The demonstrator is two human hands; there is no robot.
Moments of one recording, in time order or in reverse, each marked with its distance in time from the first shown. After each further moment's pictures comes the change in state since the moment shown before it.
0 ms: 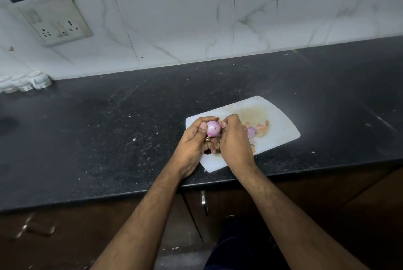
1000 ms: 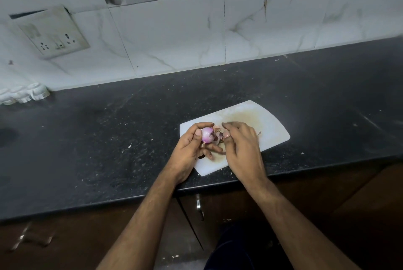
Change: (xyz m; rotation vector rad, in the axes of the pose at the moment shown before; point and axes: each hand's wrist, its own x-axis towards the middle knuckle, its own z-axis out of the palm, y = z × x) left_hand -0.001 0.000 0.006 0.076 -0.047 0.022; right_hand -0.020 0.027 -0.035 -0.069 0.064 -0.188
